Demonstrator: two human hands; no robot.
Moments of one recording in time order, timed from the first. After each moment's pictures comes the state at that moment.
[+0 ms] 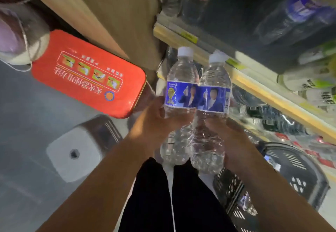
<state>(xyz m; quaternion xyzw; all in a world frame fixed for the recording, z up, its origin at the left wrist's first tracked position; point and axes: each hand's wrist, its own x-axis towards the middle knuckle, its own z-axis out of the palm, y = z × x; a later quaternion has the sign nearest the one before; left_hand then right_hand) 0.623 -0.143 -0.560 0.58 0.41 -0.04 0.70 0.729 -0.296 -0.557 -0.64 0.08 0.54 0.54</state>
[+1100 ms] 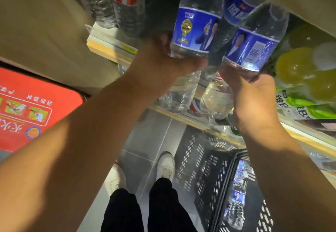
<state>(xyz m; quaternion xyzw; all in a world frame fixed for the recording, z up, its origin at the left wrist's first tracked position) 0.799 -0.138 -0.570 0.71 0.24 0.04 0.66 0.867 -0.304 -0.574 -0.80 0.02 0.19 0.57</state>
